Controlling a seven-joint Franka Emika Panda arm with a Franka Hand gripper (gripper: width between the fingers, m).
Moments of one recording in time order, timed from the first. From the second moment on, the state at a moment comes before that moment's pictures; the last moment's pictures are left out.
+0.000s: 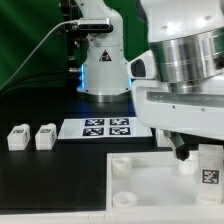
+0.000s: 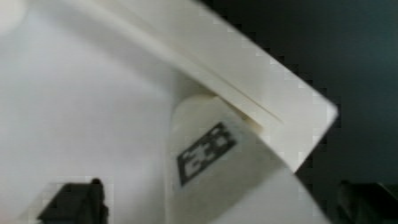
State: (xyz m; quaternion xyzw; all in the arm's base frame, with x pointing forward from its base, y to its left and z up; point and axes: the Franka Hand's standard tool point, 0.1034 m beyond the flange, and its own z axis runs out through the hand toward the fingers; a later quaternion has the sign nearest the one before) arm 0.636 0.114 0.078 -0.96 0.27 -0.02 0.06
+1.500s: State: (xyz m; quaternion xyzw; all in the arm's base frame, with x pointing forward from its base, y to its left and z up) arm 0.632 0.103 0.075 -0.60 0.79 0.06 0.08
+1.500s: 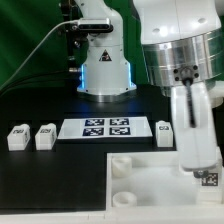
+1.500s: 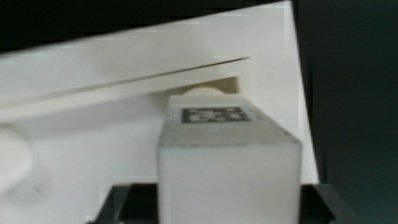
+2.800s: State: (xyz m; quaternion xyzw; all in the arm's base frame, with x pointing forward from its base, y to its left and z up) arm 0.637 0.116 0.070 -0.98 0.17 0.00 0.06
